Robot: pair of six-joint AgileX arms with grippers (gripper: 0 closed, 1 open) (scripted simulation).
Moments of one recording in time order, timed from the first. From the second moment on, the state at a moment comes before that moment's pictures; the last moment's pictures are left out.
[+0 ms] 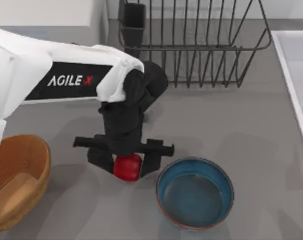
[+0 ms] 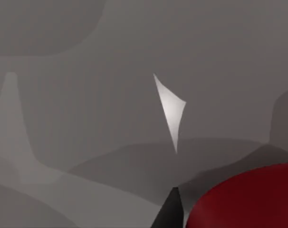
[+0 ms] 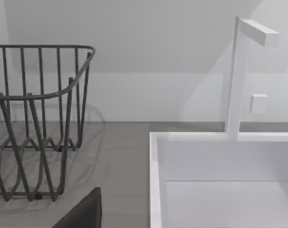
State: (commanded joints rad) left arm -0.64 2.11 1.39 -0.93 0.02 -0.48; right arm 0.00 0.00 0.00 0.00 0.00 0.00
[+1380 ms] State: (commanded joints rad) left arm -0.60 1.94 1.60 -1.29 0.03 -0.60; right arm 0.00 0.00 0.00 0.00 0.00 0.00
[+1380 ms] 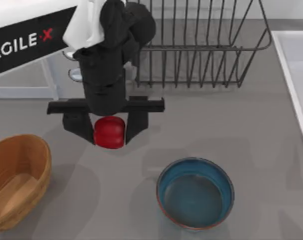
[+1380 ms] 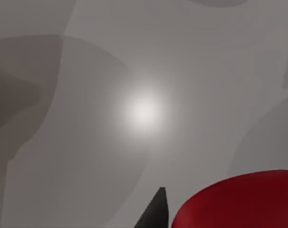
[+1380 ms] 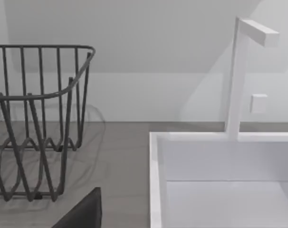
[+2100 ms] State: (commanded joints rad) left arm -0.22 1.51 1.27 -1.34 -0.02 -1.50; right arm 0.00 0.00 0.00 0.00 0.00 0.00
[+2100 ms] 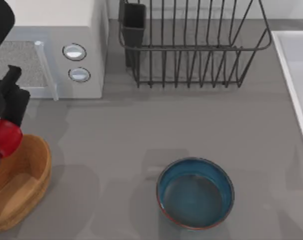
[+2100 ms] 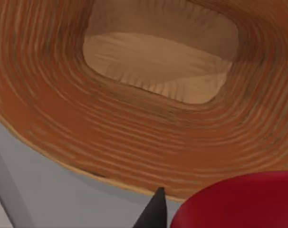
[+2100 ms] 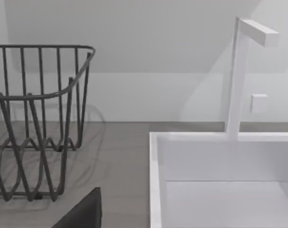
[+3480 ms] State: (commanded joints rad) left arm -0.12 1.43 0.95 -1.05 -0.03 -1.65; right arm 0.00 0.00 0.00 0.00 0.00 0.00
